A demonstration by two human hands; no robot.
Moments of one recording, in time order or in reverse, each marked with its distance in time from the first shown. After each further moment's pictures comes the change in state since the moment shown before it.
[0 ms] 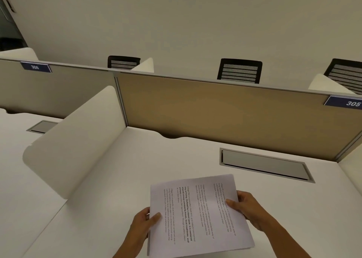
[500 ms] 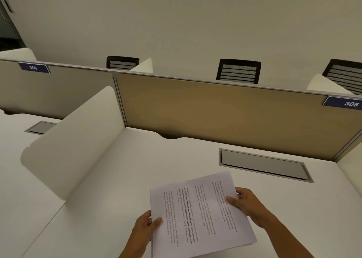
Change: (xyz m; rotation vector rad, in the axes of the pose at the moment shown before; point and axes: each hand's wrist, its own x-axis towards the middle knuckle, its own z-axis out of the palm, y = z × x) left_hand -0.002 -0.009 0.006 0.059 -0.021 0.030; right_hand 0.000 -0.012 -0.004 -0.073 0.014 -0.036
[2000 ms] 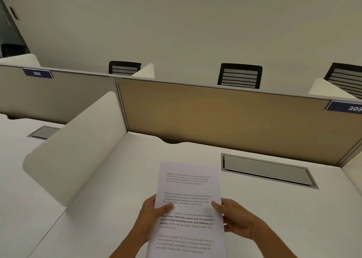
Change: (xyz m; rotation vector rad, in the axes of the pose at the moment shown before) left_hand 0.009 0.075 0.018 -0.115 -0.157 0.075; right_hand 0.007 -0.019 0.045 0.356 -0.333 0.207
